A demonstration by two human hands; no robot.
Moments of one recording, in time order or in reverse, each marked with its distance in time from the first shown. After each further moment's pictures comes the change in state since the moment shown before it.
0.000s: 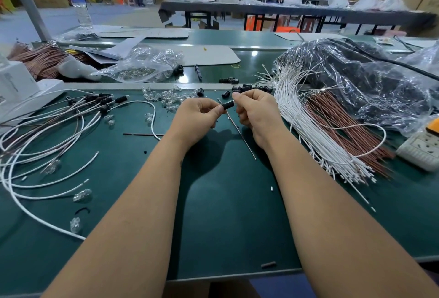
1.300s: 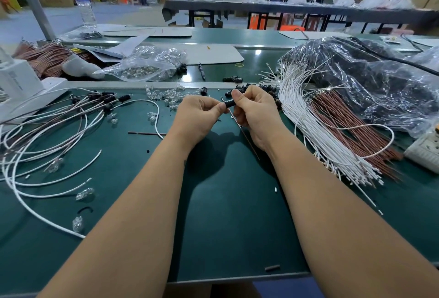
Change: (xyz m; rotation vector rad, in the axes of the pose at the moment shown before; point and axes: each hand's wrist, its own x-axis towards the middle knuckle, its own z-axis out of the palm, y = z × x) left_hand -0.001 0.004 0.001 -0.047 0.063 0.007; right_hand -0.009 -0.002 0.009 0.016 -0.064 -0.035
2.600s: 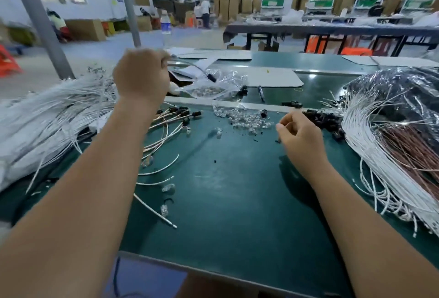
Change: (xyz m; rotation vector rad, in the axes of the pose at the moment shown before) left_hand 0.003 0.046 -0.199 1.149 0.652 0.161; right_hand -0.018 -0.003 0.021 -0.651 -0.040 -0.357
